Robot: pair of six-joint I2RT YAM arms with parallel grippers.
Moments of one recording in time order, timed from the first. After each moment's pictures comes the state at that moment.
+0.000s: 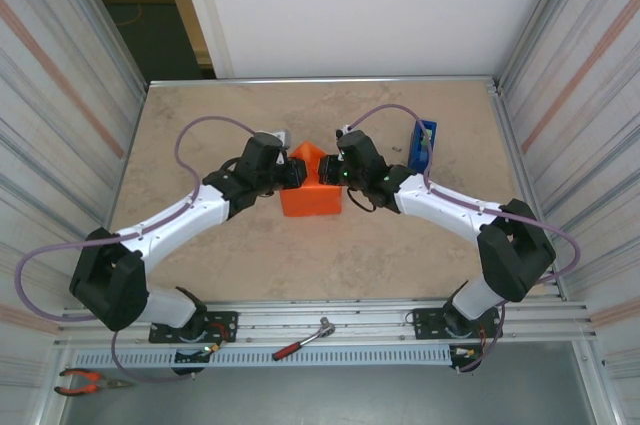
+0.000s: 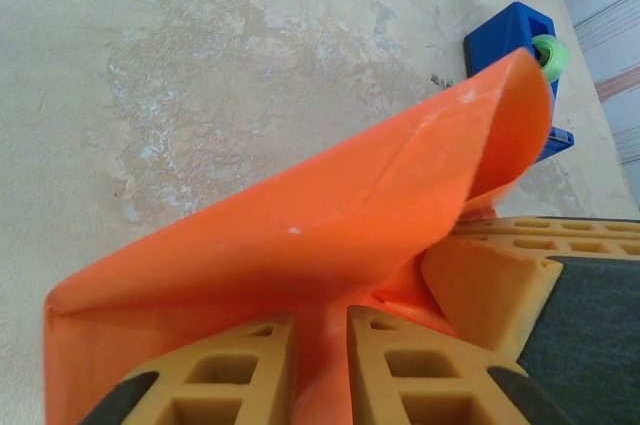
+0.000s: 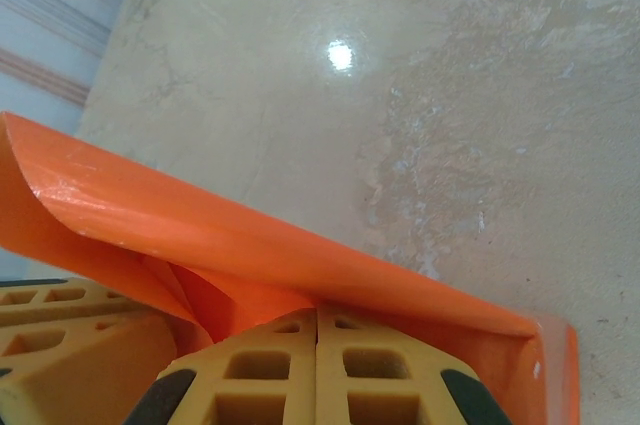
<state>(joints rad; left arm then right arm) -0.65 1.39 0.98 -0.26 0.03 -0.63 0.75 1.55 1.05 -0.12 0.01 0.73</state>
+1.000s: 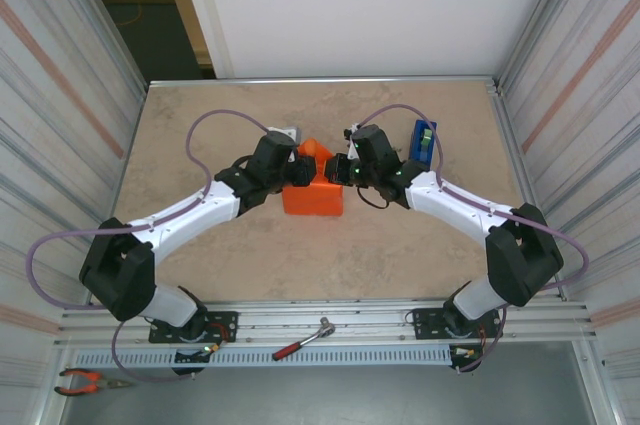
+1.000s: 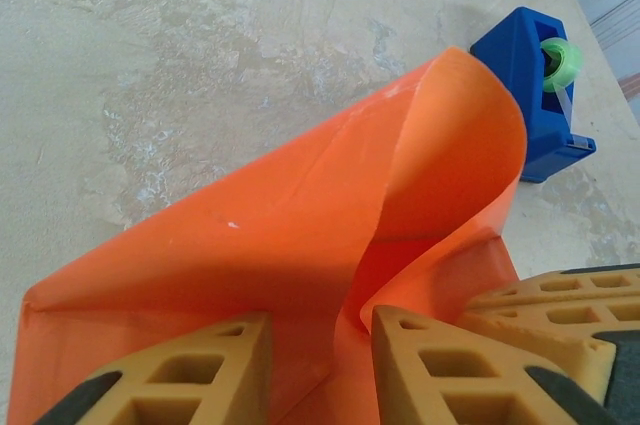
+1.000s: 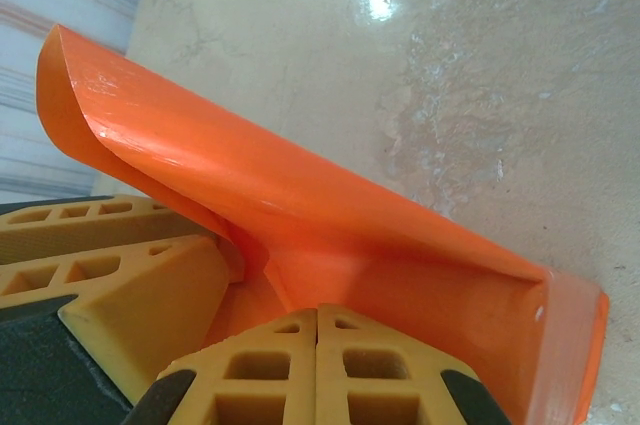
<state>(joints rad) -0.69 1.45 1.02 -0.22 -0.05 -0.57 0.67 1.51 1.04 -0.17 -0.19 0.74</state>
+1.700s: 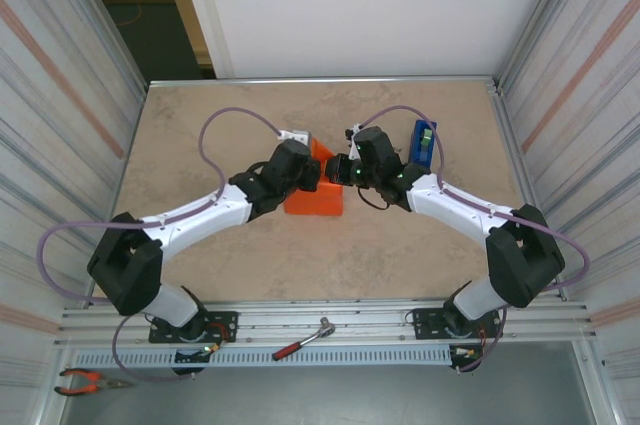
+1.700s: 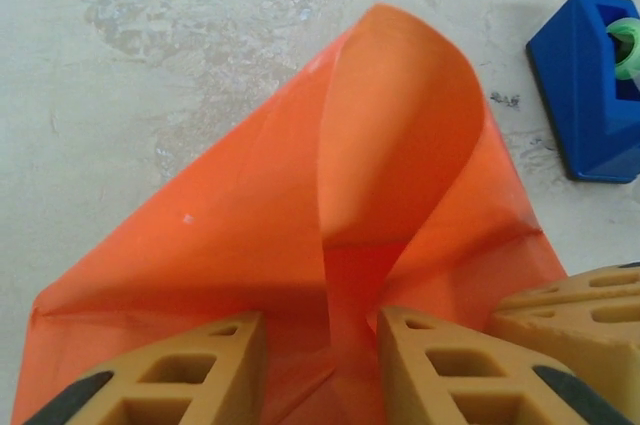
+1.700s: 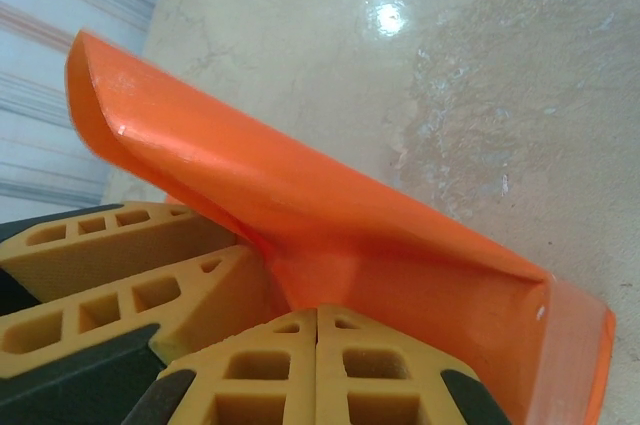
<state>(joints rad) -0.79 1.50 1.03 -0.21 -0.30 -0.47 0.67 1.50 1.00 -0.11 -0.19 0.74</state>
